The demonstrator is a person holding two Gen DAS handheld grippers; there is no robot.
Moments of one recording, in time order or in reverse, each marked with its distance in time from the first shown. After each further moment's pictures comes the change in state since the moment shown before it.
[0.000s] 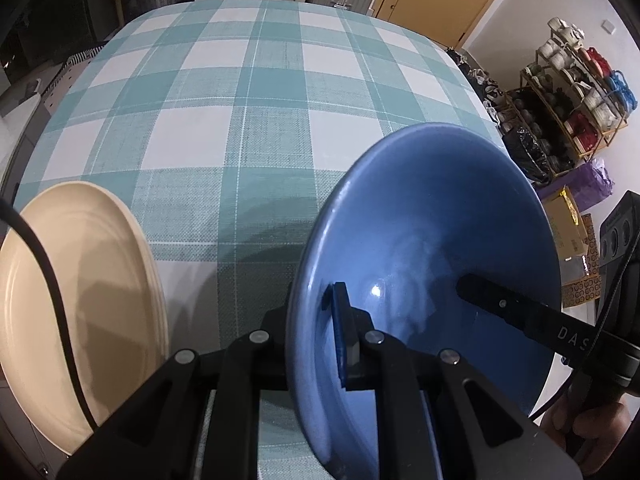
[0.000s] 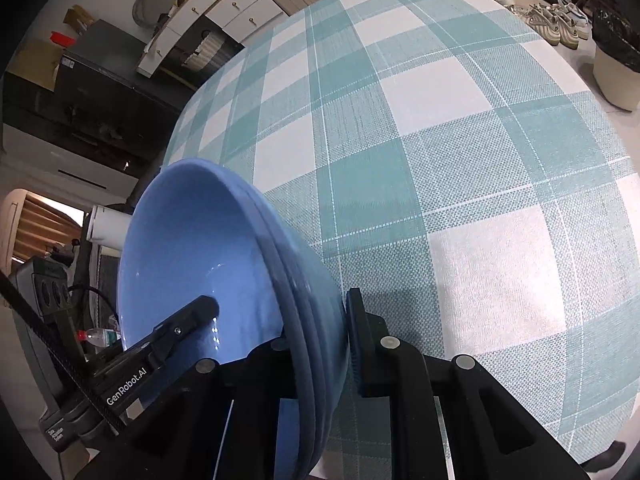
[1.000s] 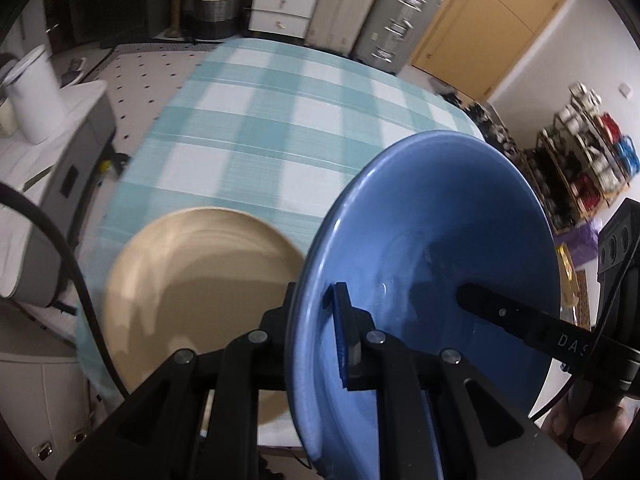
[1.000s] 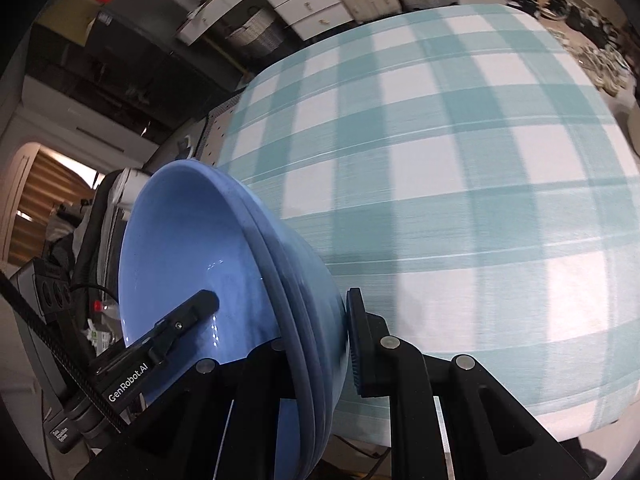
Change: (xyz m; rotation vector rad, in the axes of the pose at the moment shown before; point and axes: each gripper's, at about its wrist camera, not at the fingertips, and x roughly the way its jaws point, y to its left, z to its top) left arm -0.112 0.103 0.004 -0.151 -0.120 0.024; right arm -0.025 0.150 -0.007 -0.153 0.042 0.024
